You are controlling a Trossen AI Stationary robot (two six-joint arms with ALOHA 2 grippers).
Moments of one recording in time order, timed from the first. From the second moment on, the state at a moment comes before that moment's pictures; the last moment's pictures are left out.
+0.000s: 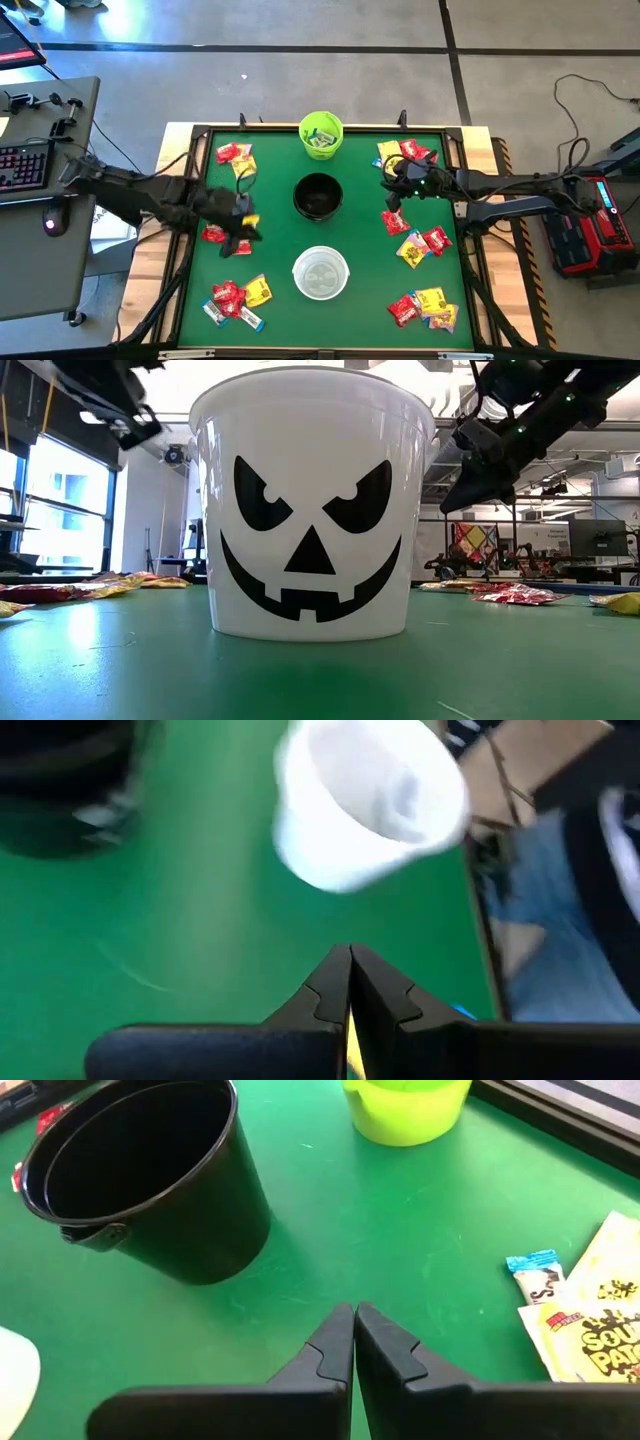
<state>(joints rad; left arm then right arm) -0.24 0.91 0.71 -0.53 0.12 -0.41 -0.23 0.99 0.54 -0.23 0.16 0.37</state>
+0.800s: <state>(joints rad) -0.72 1.44 0.85 -0.21 -0.06 -0.59 -0.24 0.99 0.54 -0.30 0.14 0.25</state>
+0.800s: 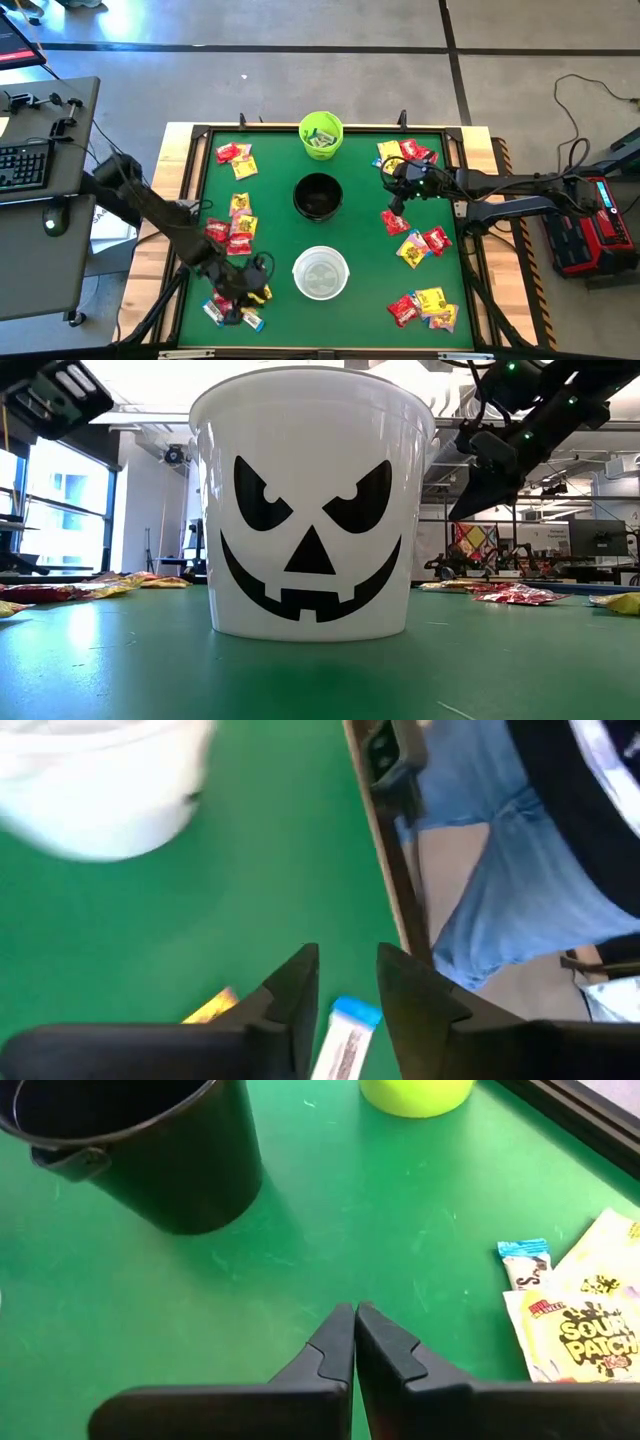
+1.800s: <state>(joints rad) -0.83 1.79 1.04 -0.38 -0.01 -0.60 -0.24 0.99 0.54 -0.32 0.10 0.13</state>
